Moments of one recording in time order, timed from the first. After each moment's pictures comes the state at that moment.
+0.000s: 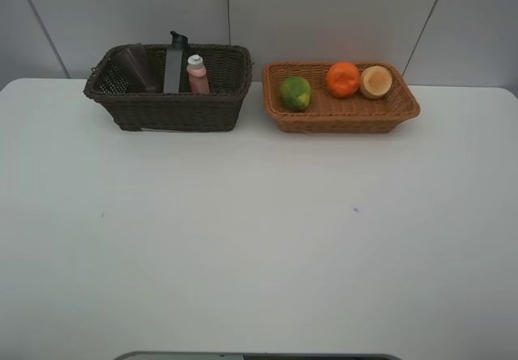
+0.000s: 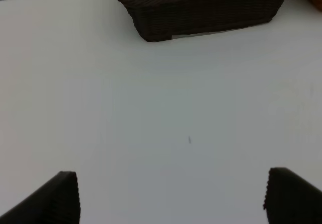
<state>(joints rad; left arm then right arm) -0.23 0.07 -0.50 0.07 1.07 -0.05 0.03 0.00 -0.52 0.00 1.06 -0.04</state>
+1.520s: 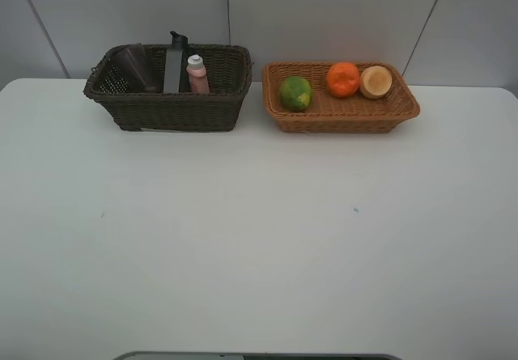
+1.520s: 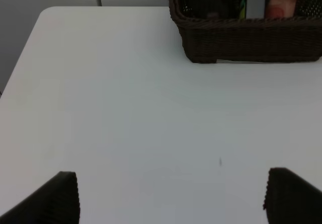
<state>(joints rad) -0.04 -0.01 -0.50 0.05 1.07 -0.05 0.03 0.00 -0.52 0.00 1.06 -0.04</state>
